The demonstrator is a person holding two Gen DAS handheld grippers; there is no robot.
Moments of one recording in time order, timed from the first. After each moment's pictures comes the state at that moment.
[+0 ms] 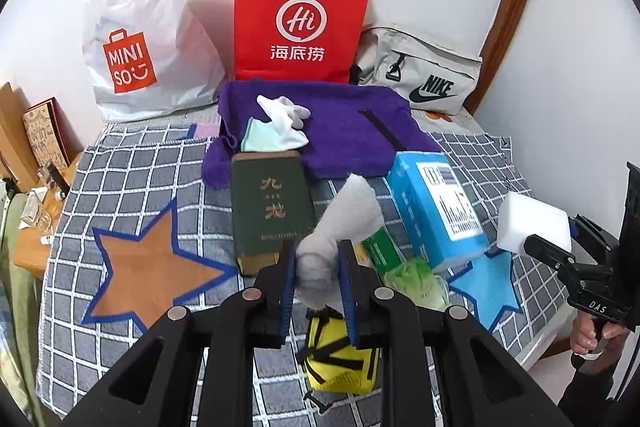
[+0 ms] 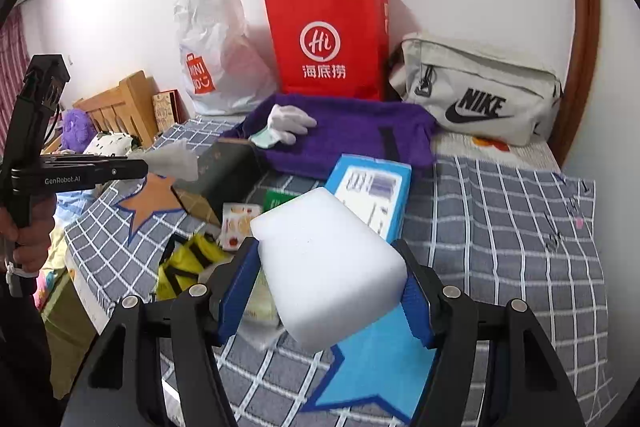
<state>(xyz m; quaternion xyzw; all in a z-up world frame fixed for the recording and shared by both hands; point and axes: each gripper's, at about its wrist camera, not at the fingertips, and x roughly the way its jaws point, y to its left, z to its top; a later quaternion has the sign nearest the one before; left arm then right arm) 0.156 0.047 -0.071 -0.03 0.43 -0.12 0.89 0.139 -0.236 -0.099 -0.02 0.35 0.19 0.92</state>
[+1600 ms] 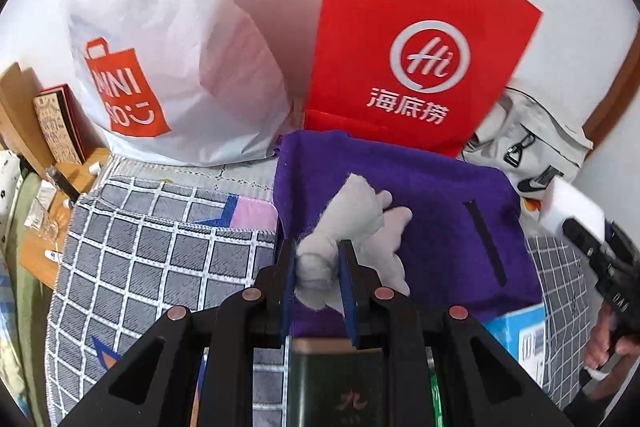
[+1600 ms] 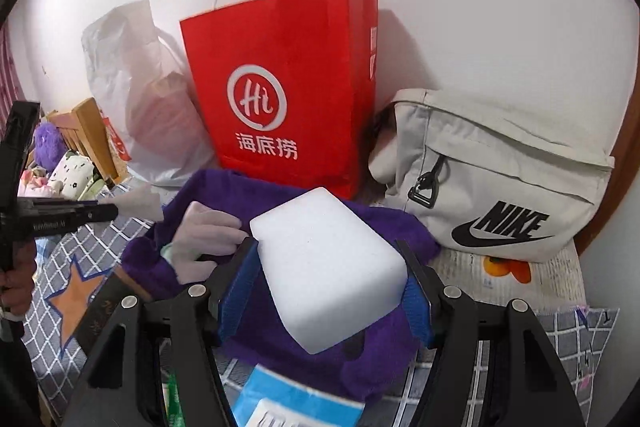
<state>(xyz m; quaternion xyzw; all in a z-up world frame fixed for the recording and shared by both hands) 0.363 0.085 -0.092 -0.09 0.47 -0.01 0.88 0.376 -0.211 -0.093 -0.04 0.35 0.17 0.92</state>
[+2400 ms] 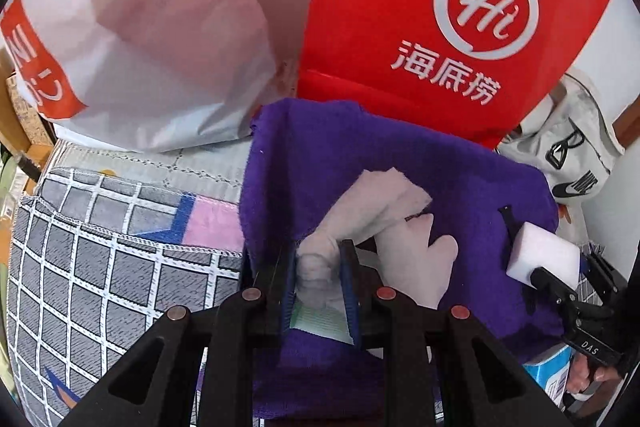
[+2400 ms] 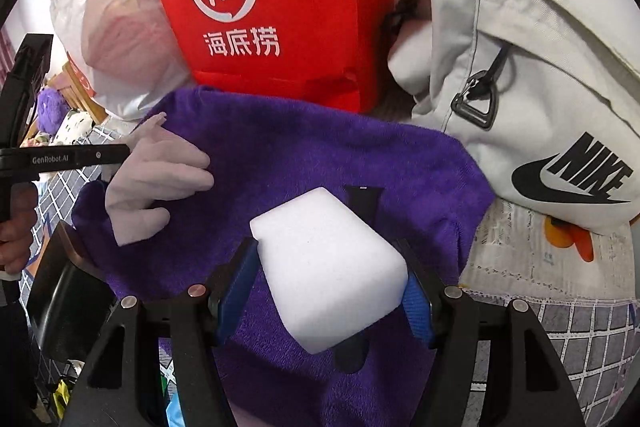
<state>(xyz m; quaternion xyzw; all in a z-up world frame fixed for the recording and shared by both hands) 0.425 0.071 -0.156 -0.10 0.52 -0.01 0.85 0.429 -0.202 -0.176 -0.05 0.45 0.21 0.87</state>
